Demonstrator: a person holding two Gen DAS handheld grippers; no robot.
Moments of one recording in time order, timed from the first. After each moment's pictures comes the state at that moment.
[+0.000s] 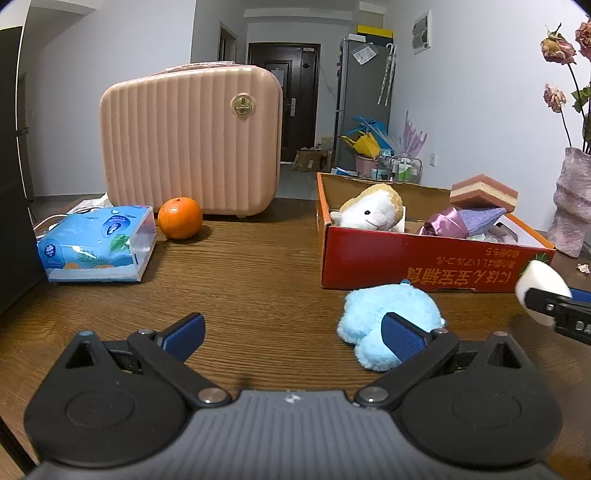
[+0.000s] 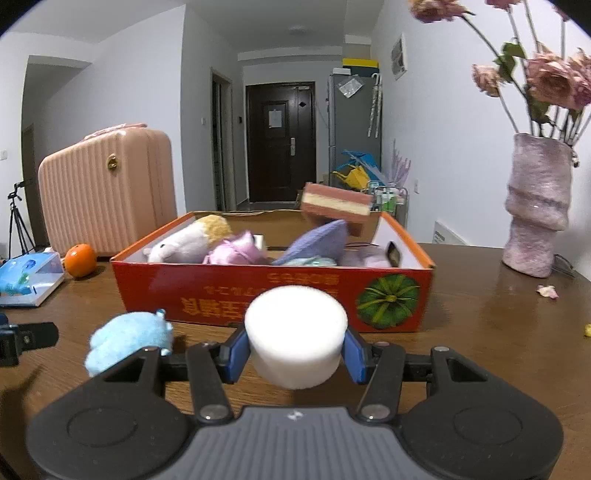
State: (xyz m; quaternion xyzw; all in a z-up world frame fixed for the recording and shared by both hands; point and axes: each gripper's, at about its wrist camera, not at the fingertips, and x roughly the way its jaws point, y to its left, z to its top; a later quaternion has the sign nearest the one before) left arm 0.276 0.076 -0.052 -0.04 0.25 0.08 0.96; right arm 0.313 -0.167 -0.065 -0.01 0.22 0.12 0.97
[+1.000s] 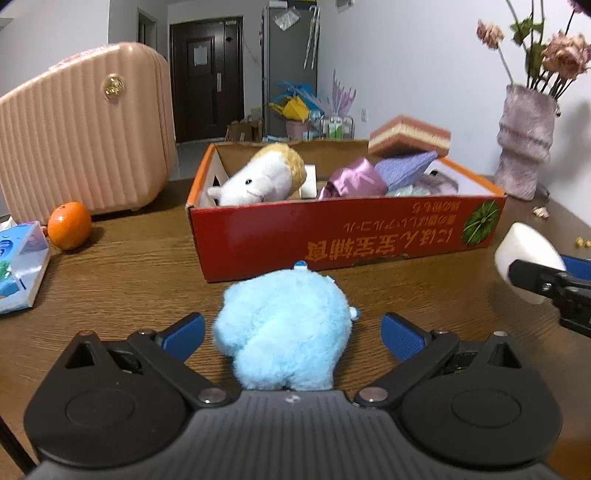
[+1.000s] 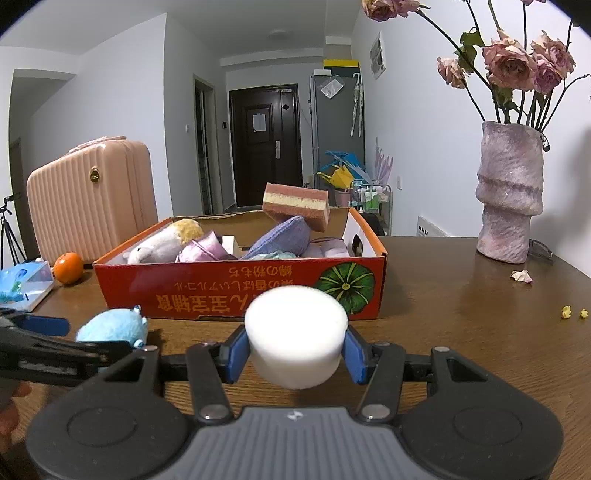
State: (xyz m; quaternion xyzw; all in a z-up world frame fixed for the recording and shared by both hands) left arm 0.338 0.015 -0.075 0.01 0.31 -0.02 0.95; right arm 0.300 -0.202 -0.068 0.01 0.22 0.10 0.97
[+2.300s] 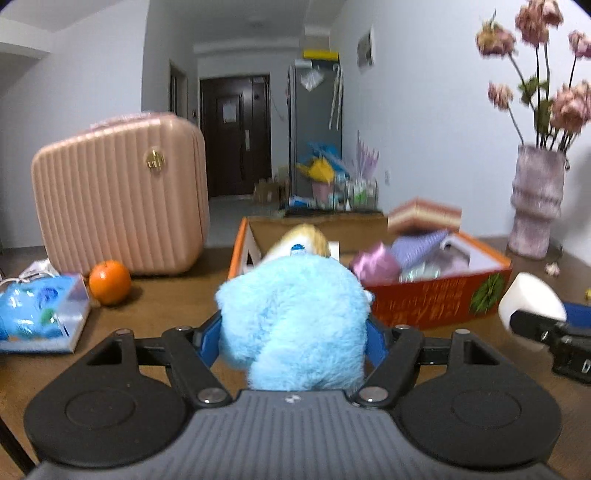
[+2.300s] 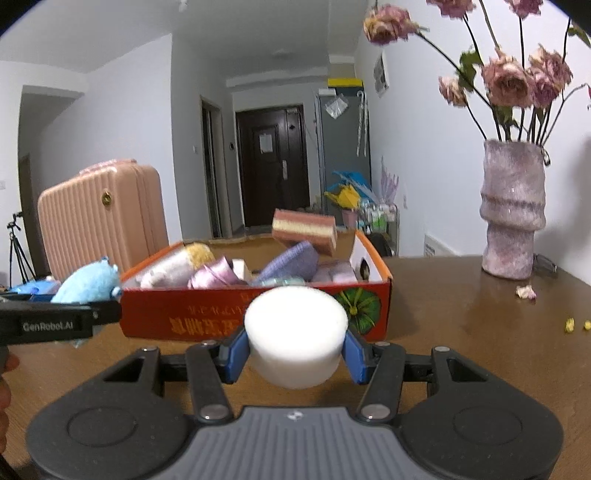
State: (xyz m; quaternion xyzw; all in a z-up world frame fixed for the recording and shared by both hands) left arm 0.311 0.017 -0.032 0.00 0.20 0.02 0.98; right arm 0.291 -0.202 -0.059 0.02 0.18 0.11 0.98
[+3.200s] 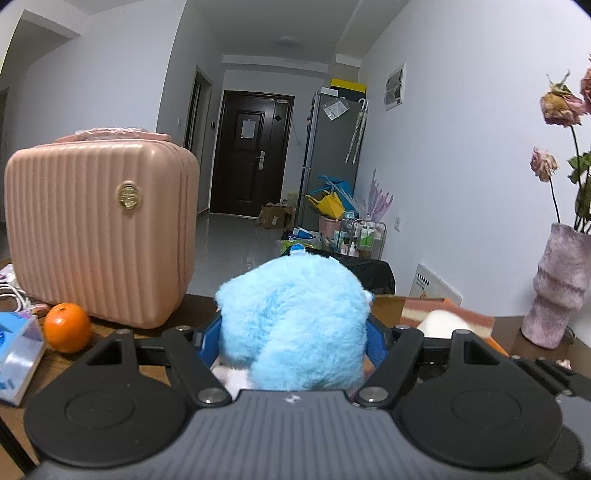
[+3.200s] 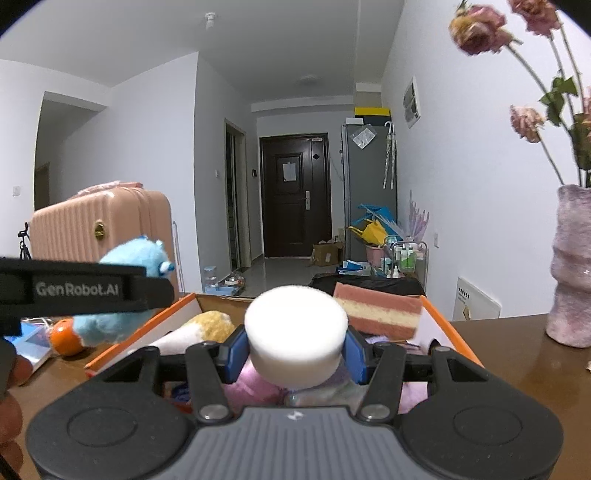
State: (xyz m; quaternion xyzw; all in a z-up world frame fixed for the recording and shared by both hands) left arm 0.411 0.025 -0.003 -0.07 0.16 0.03 0.98; right arm 0.400 -0.141 -0.041 0.01 0.13 0.14 0.98
